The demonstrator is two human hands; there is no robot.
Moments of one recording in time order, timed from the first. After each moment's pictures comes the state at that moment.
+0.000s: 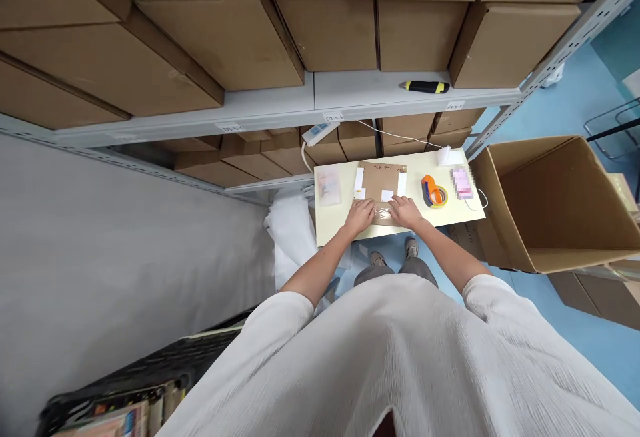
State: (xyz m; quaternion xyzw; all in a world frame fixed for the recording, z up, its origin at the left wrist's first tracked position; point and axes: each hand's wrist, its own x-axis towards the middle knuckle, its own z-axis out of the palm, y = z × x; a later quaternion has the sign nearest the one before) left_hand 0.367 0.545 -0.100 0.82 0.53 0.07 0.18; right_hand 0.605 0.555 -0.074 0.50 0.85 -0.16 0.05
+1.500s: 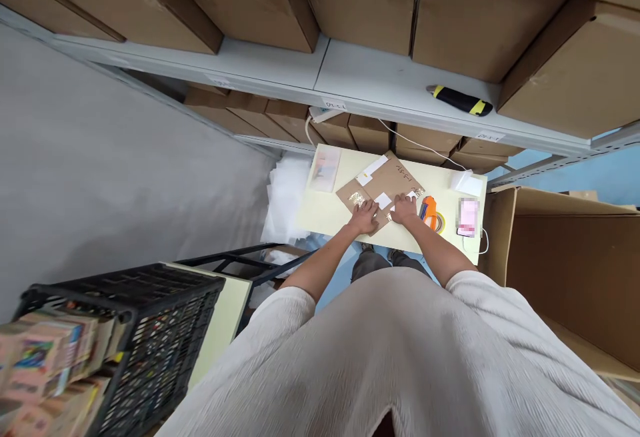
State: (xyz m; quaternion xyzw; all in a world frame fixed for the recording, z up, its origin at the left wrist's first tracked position) left_hand 0.444 0.592 -0.153 0.64 0.66 -0.07 0.40; right_hand 0.631 0.689 -0.144 0.45 0.83 -0.20 0.25
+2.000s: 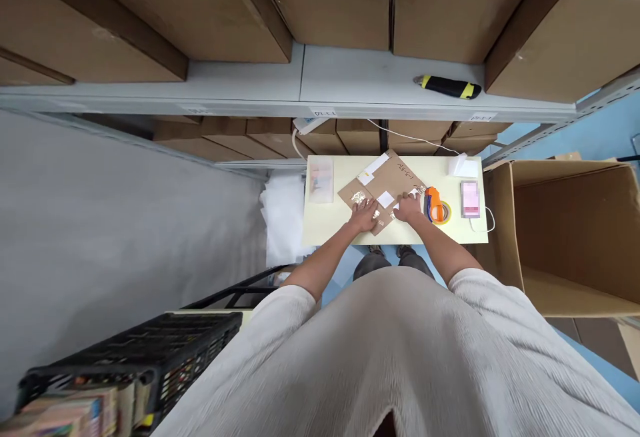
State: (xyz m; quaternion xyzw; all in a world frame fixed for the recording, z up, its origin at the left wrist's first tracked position) left_hand 0.405 0.601 -0.158 0.70 0.59 -0.13 0.39; right_hand 0.619 0.663 -0.137 0.54 0.78 -0.20 0.24
